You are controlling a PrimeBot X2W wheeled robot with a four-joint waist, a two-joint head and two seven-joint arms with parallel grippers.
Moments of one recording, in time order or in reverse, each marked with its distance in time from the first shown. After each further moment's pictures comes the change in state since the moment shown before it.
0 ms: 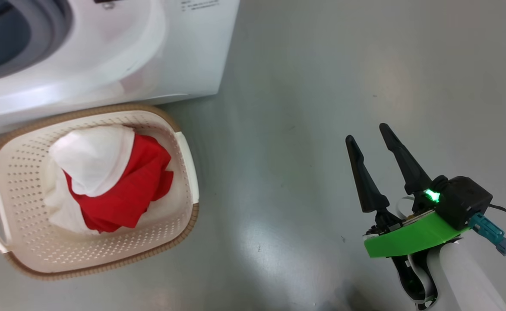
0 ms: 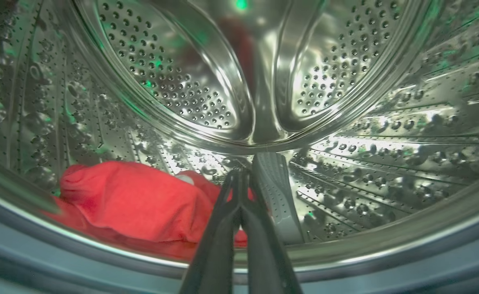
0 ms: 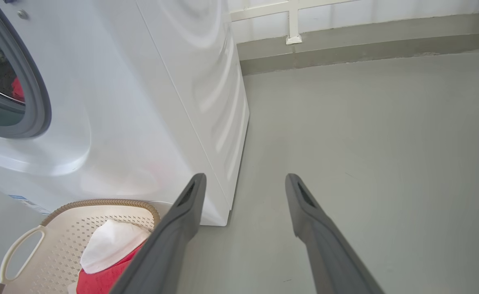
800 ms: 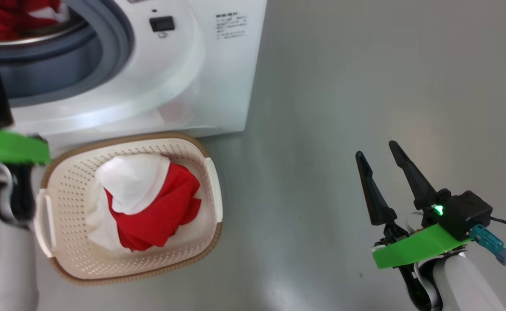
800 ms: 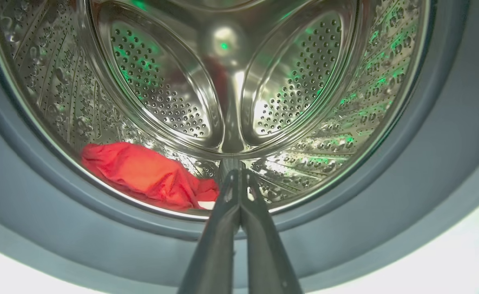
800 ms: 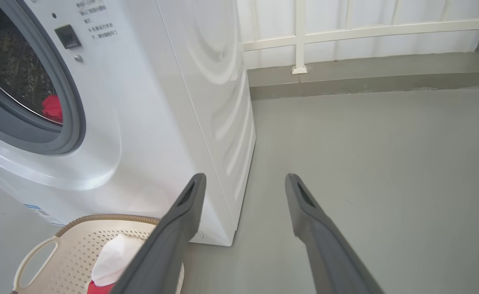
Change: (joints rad) left arm 0.361 -0.159 0.058 -0.309 -0.085 -0.038 0.000; right arm 0.047 0.000 -0.039 0.034 -0.044 0.000 0.000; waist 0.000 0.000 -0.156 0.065
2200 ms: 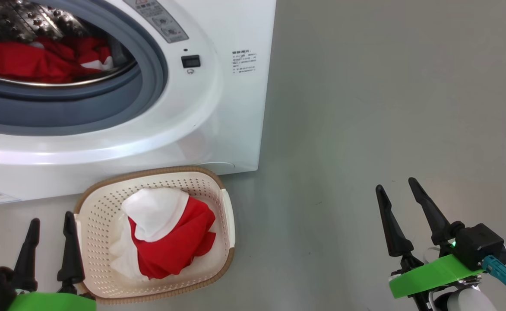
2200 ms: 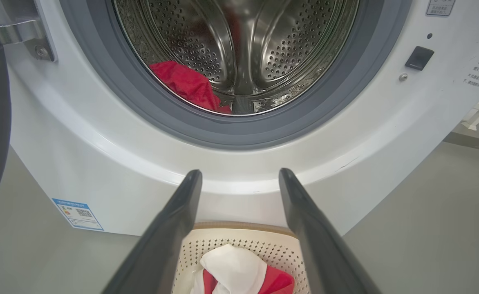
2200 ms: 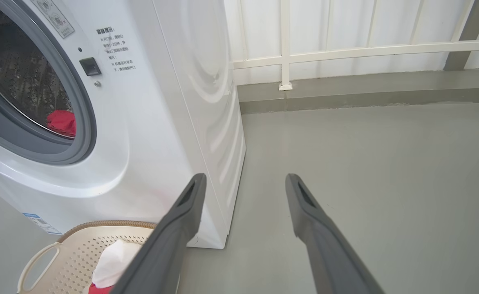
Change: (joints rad) left arm 0.675 -0.108 0.040 -0.362 0.030 0.000 0.001; right arm 0.143 0.001 -0.076 0.001 -0.018 0.000 0.000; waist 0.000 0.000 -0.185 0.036
